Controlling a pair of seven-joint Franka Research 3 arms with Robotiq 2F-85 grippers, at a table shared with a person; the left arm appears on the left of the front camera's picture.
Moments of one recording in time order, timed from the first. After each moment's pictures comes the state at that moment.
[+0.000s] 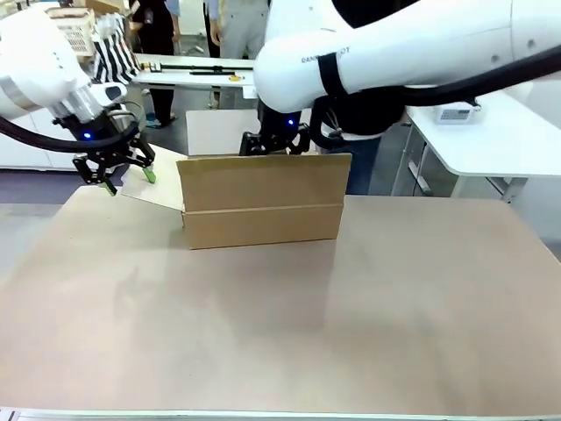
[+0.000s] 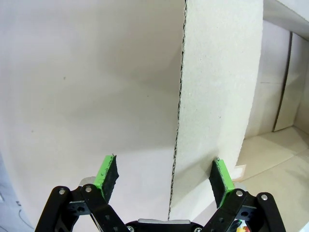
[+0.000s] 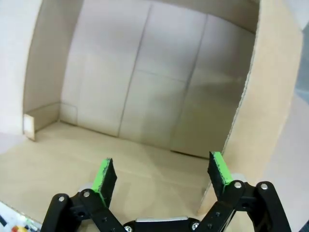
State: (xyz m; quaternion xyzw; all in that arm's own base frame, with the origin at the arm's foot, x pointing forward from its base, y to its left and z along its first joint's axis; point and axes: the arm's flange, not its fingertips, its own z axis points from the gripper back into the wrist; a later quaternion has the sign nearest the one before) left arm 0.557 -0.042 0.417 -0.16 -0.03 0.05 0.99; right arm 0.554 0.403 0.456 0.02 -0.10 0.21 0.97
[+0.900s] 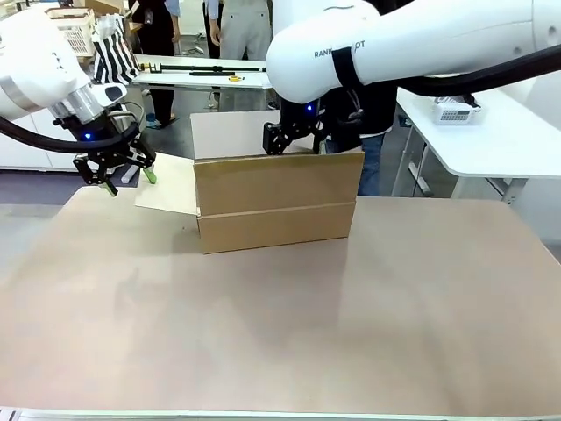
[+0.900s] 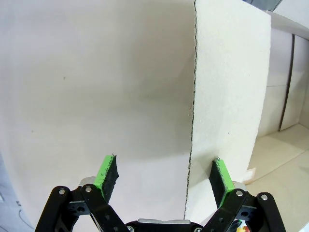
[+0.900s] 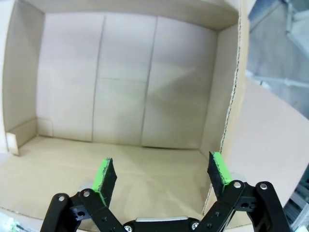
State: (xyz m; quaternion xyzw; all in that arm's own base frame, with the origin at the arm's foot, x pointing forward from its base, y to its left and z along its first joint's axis) left arm 0.557 -0.042 0.417 -0.16 -0.03 0.05 0.99; right arm 0.559 0.373 0.483 -0.05 -0.11 0.19 0.97
